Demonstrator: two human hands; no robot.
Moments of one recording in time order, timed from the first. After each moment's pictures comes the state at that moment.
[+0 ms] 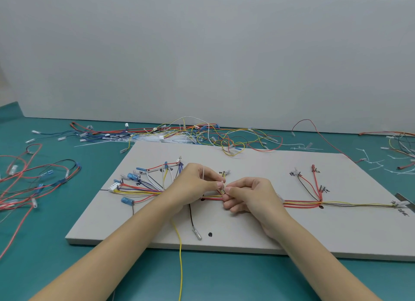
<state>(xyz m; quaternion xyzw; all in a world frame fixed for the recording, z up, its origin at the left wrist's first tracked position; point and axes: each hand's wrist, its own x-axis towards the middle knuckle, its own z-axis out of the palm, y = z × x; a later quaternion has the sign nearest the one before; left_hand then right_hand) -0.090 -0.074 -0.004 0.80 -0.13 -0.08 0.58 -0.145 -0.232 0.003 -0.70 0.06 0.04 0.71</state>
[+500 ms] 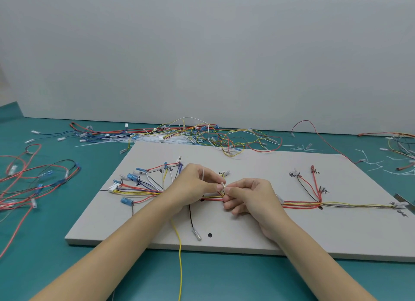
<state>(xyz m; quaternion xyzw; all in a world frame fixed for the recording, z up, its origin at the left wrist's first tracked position) -0.088 -0.074 -0.006 0.79 -0.14 -0.09 0.59 -0.143 -0.231 0.000 -0.71 0.06 0.02 0.70</state>
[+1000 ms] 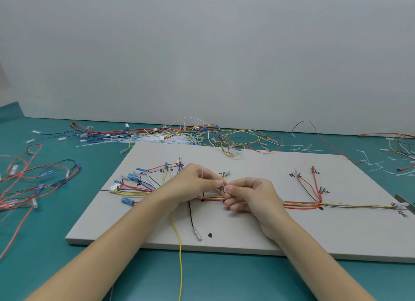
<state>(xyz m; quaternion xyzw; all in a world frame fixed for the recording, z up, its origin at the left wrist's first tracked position) -0.088 -0.065 0.000 0.79 -0.18 -0.13 0.58 -0.140 -0.235 -0.003 -0.69 0.05 0.02 0.73</state>
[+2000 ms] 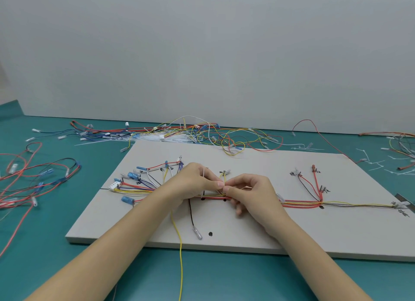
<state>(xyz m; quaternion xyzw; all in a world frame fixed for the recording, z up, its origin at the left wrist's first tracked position) -0.089 -0.069 0.007 0.82 -0.13 -0.14 0.53 -0.140 -0.237 -0.005 -0.77 -0.01 -0.03 0.64</state>
